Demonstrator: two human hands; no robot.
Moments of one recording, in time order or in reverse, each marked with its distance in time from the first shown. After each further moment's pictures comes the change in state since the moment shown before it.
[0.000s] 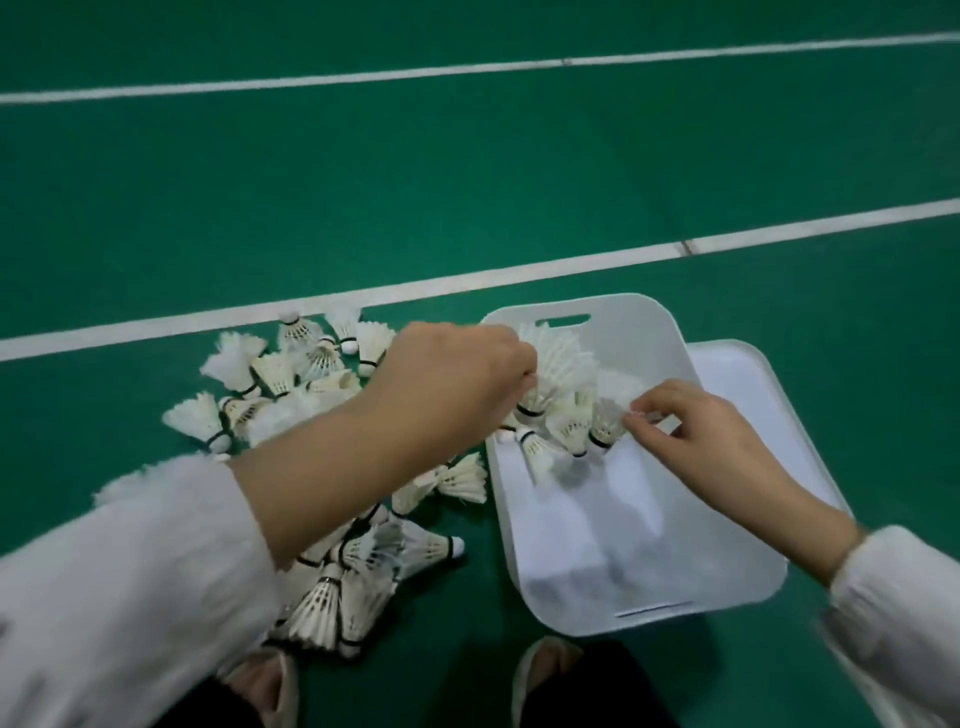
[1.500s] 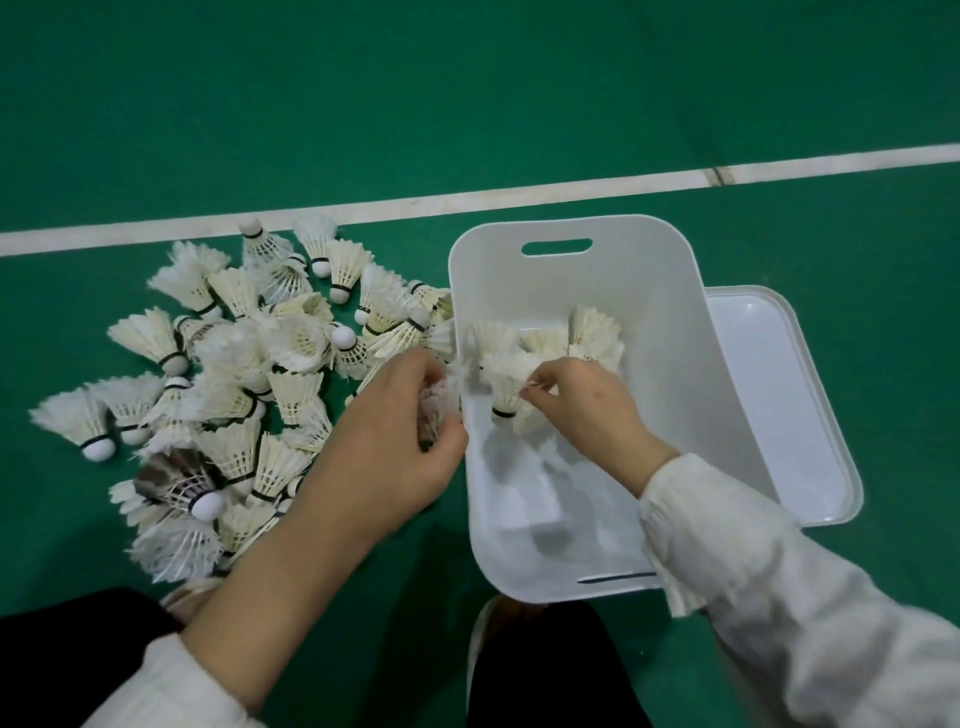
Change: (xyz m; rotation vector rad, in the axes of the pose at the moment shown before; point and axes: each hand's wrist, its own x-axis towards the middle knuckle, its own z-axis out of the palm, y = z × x) left_hand -0.054 0.040 0.089 -0.683 0.072 -0.555; right_hand 0.049 0.024 0.105 -0.098 -0.196 -0.023
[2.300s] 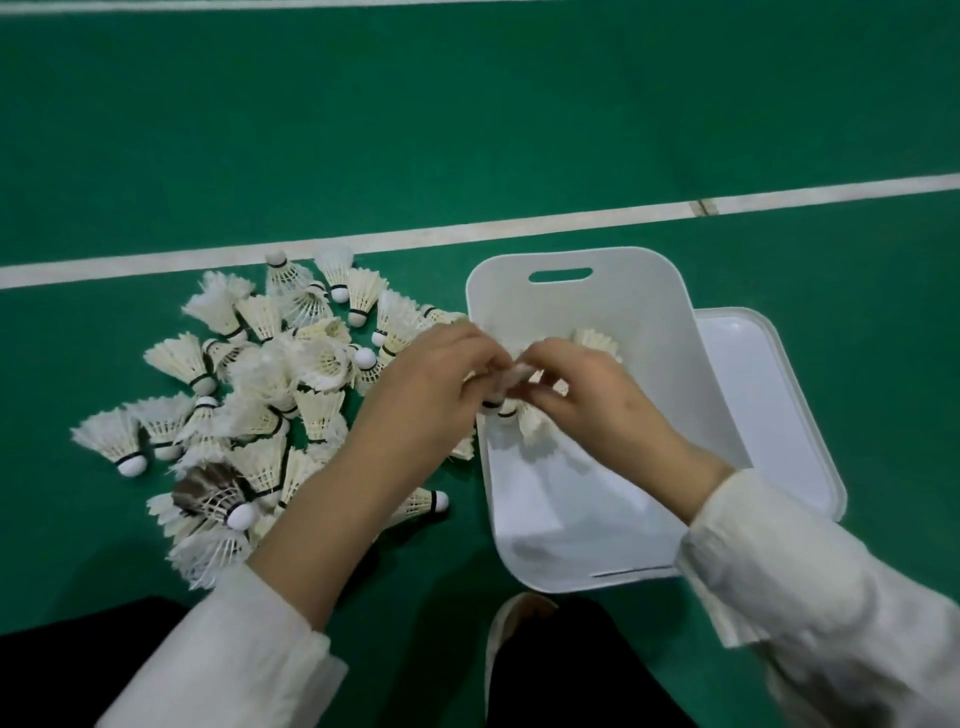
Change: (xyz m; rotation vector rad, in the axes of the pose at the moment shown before) left_hand 0.025 0.022 -0.032 0.000 0.045 0.306; right_hand -0.038 -0.056 -0.058 0.182 0.067 -0.331
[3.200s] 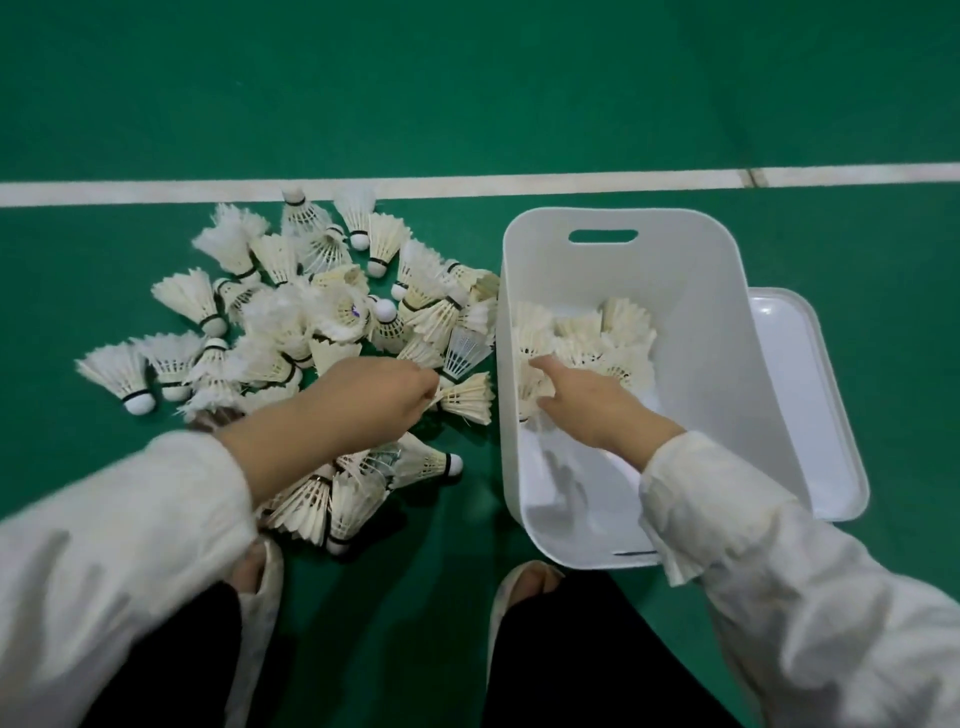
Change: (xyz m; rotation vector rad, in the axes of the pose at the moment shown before) left_hand -0.021 -0.101 0.011 0.591 -0.681 -0.091; right_hand 0.021 0.050 0.067 -0.328 -0.440 0.324
